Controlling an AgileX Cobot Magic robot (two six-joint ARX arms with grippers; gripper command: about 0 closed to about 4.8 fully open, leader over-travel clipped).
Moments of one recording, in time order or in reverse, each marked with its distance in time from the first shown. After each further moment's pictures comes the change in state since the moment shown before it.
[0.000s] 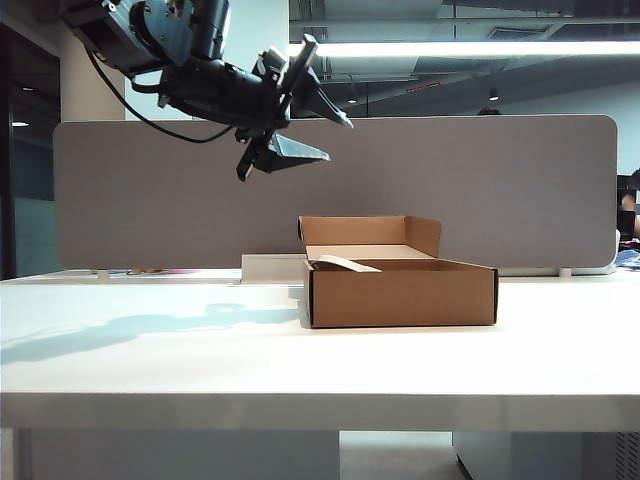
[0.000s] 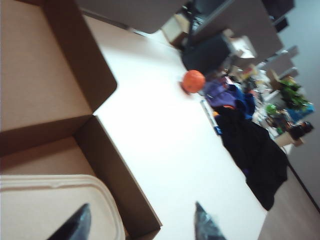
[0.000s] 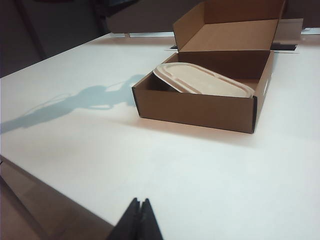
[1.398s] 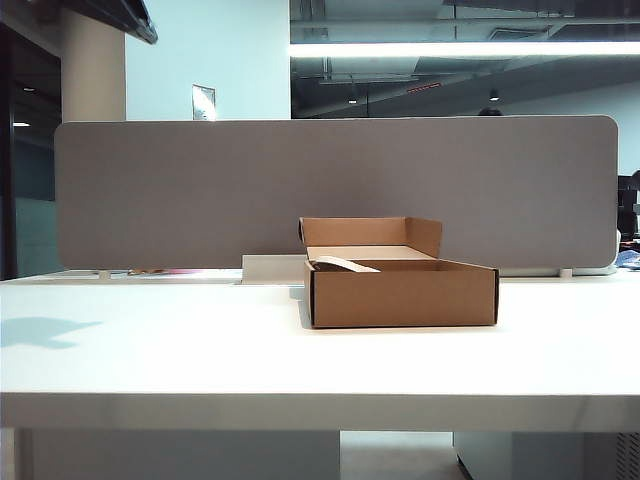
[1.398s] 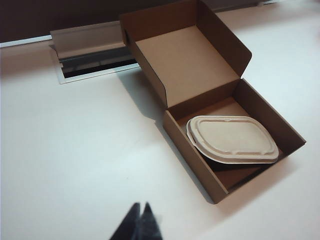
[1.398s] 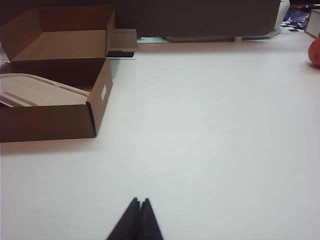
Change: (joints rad) left arm 0.208 -0.542 0.000 -0.826 -0.301 0.678; right arm 0.000 0.000 0.000 -0.005 0.551 -0.073
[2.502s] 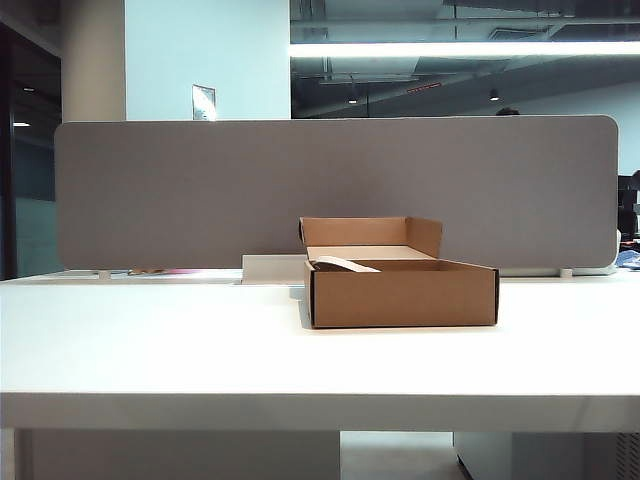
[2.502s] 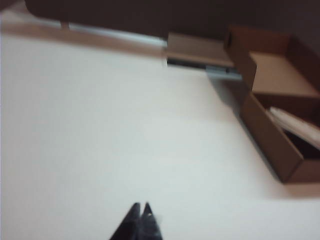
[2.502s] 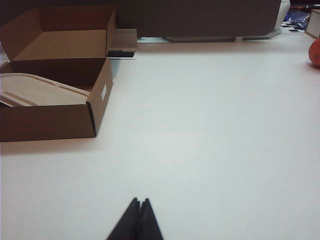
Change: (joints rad) left arm 0.057 -1.076 -1.201 0.470 -0.314 -0.226; right arm 0.000 0.000 0.000 0.000 0.000 -0.002
